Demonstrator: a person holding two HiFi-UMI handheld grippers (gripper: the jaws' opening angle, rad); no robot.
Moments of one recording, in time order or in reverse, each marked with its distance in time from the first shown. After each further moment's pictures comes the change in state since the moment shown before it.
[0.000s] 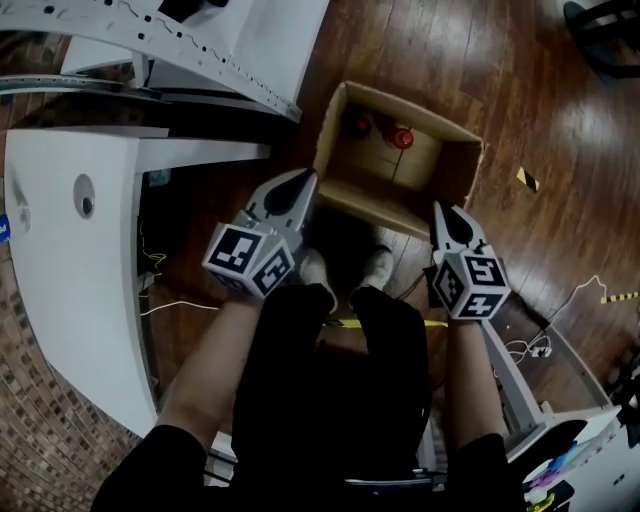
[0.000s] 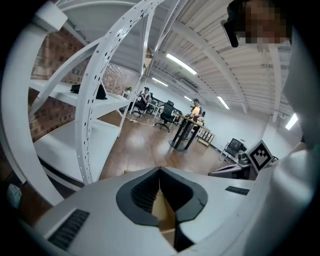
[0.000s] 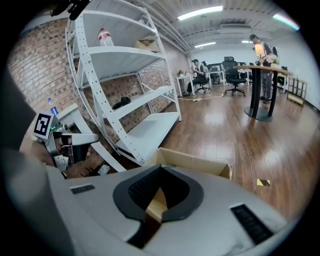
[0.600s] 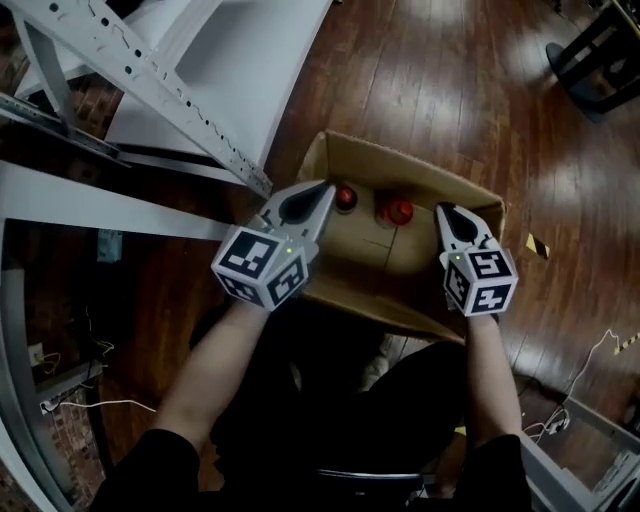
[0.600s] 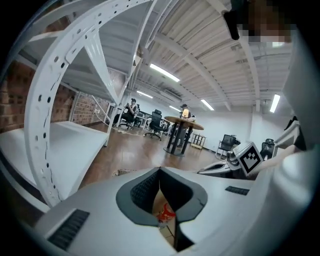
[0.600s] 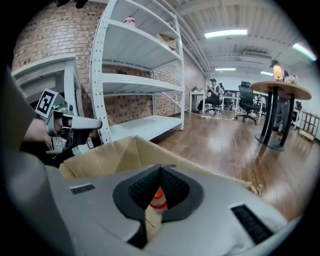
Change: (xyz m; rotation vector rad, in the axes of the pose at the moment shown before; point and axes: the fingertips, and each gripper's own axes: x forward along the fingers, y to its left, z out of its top) left arm 0.161 0.074 -0.122 0.151 -0.192 -0.136; right arm 0.204 -0.115 -0.049 -0.296 -0.175 -0.033
